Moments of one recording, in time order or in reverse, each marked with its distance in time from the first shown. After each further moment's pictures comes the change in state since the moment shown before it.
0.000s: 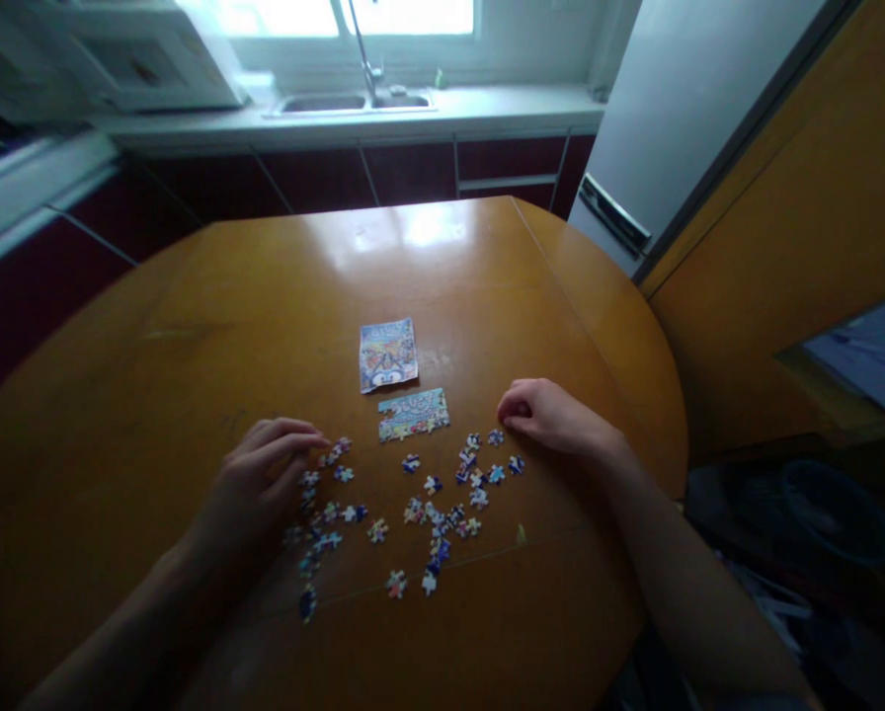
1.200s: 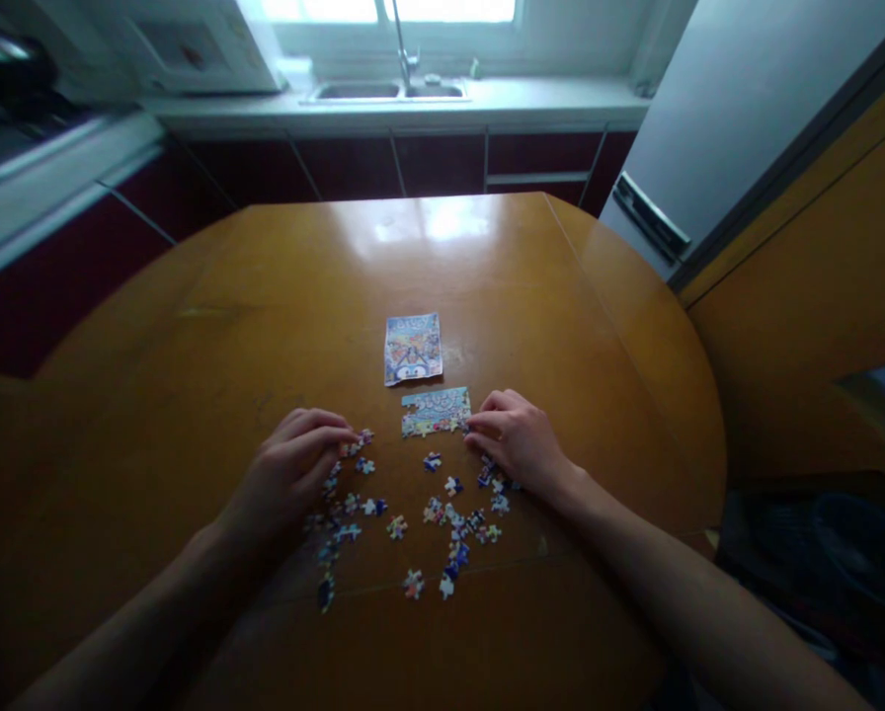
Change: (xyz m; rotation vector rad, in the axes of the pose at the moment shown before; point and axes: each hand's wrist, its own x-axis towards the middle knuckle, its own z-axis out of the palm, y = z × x) left_hand -0.004 0.002 0.003 -0.055 -0.053 0.017; right_hand 0.019 -0.036 0.065 -0.154 0.266 -0.157
